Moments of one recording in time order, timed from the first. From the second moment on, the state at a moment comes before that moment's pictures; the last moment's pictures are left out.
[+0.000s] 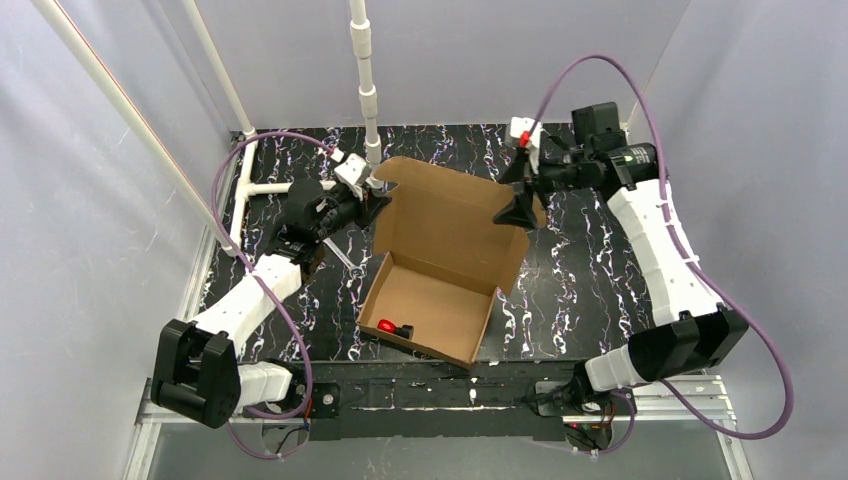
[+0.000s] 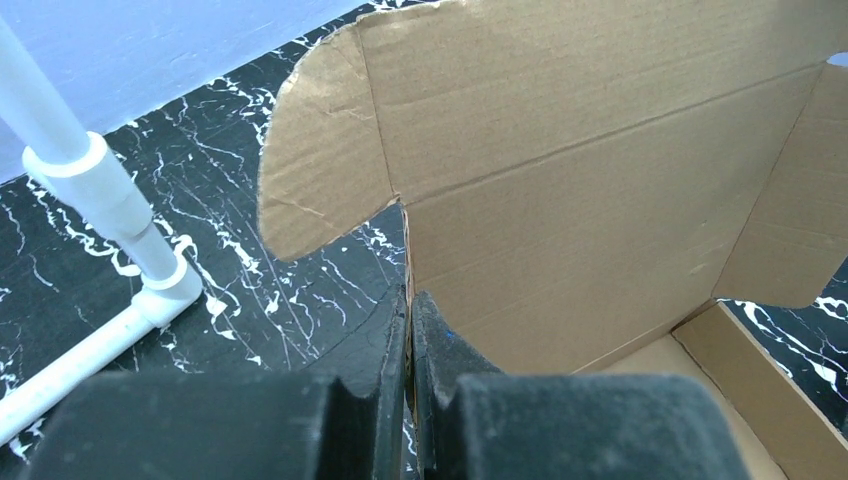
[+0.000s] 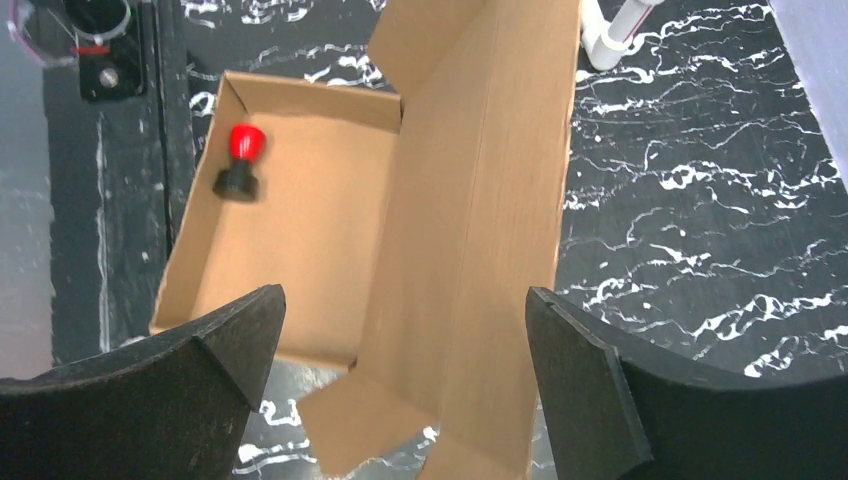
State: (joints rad) left arm -0.34 1.24 0.80 0.29 0.48 0.02; right arm 0.22 1.43 1.65 -1.11 -0.99 -0.85
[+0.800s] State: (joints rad) left arm -0.40 1.28 0.85 0.30 0.43 0.03; right arm 0.39 1.62 1.76 -0.94 -0.76 -0.45
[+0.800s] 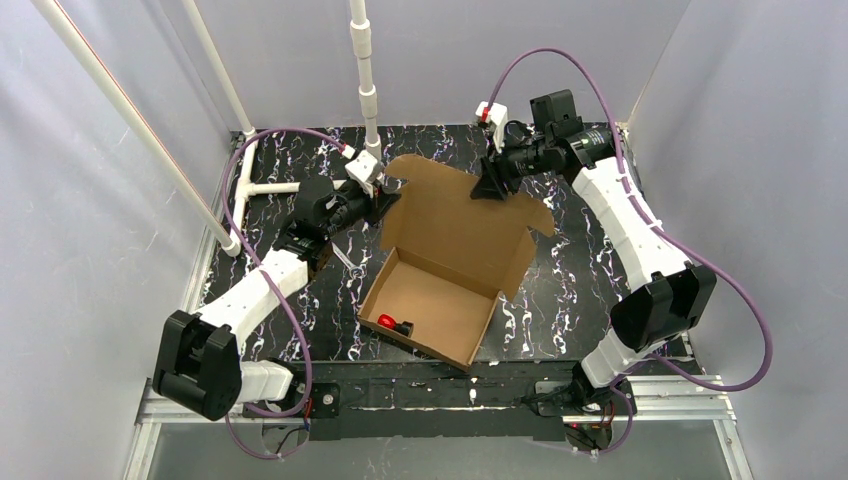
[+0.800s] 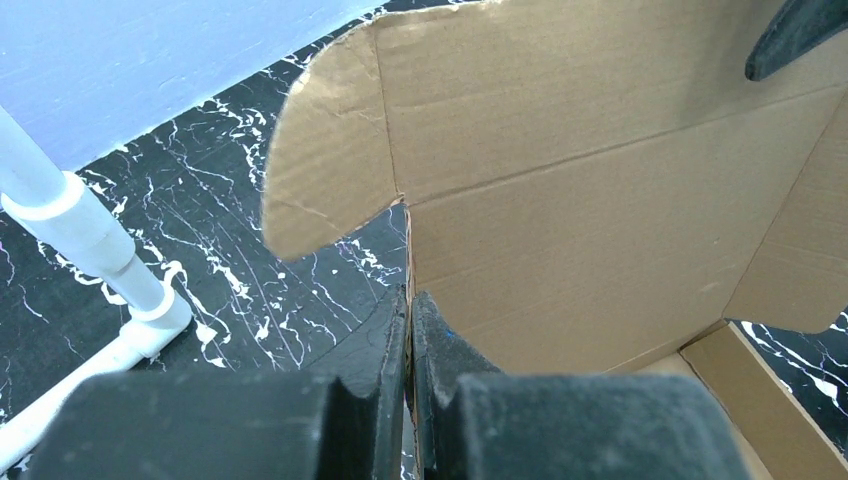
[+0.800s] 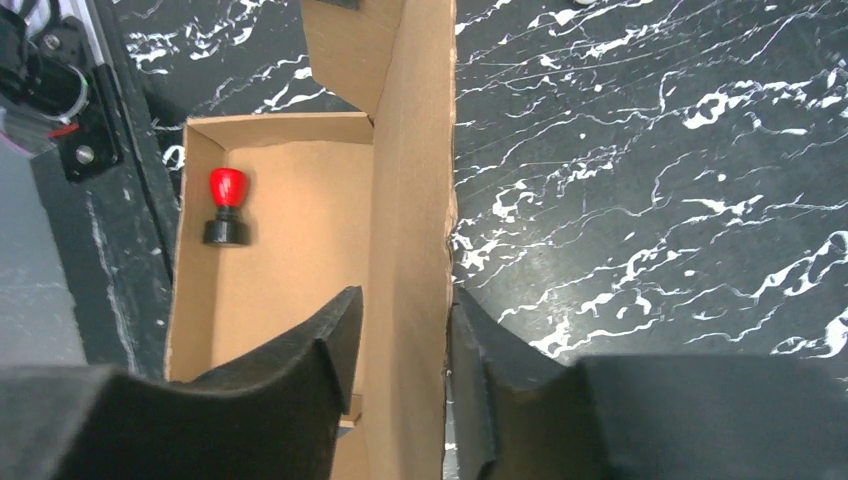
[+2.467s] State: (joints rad) left arm -0.37 1.51 0.77 0.34 0.59 -0.60; right arm 0.38 1.63 1.82 -1.04 -0.76 -0.79
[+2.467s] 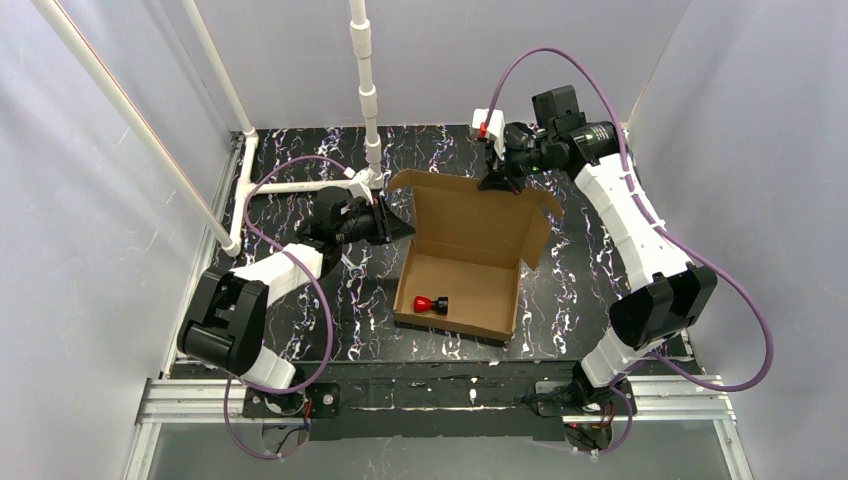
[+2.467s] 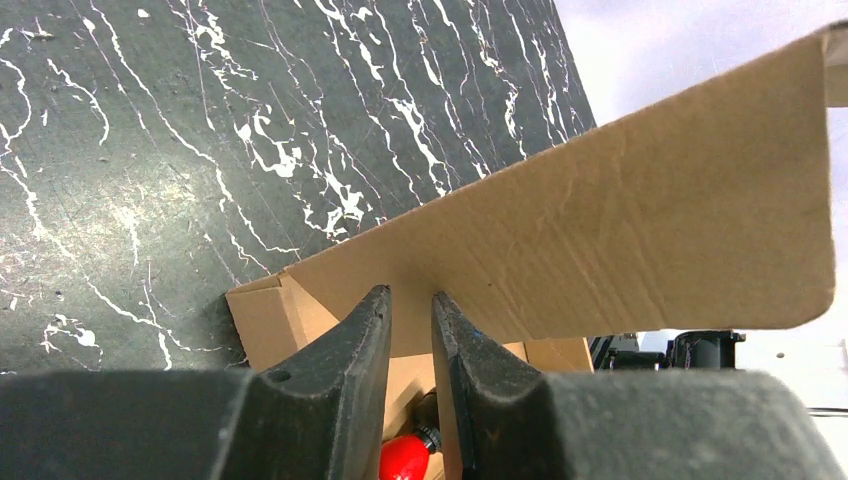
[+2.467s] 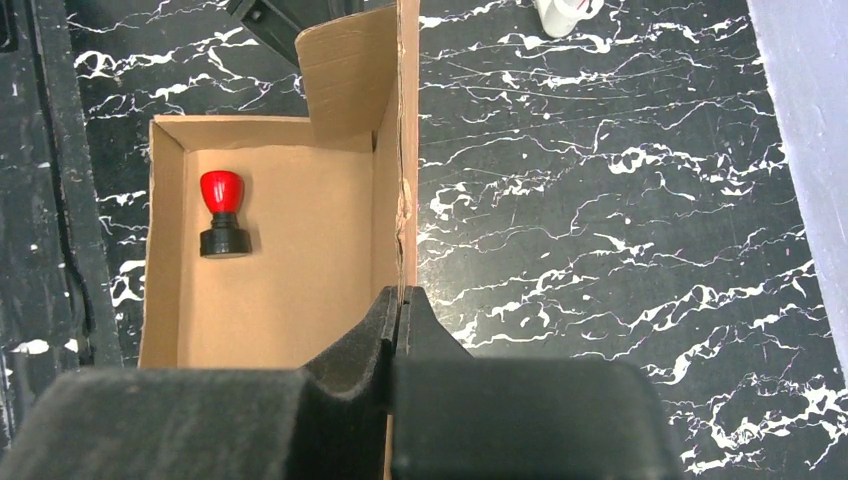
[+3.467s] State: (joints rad) left arm -0.35 1.51 0.69 0.36 0.62 -0.54; right arm 0.39 1.51 1.67 -1.05 -0.88 -0.93
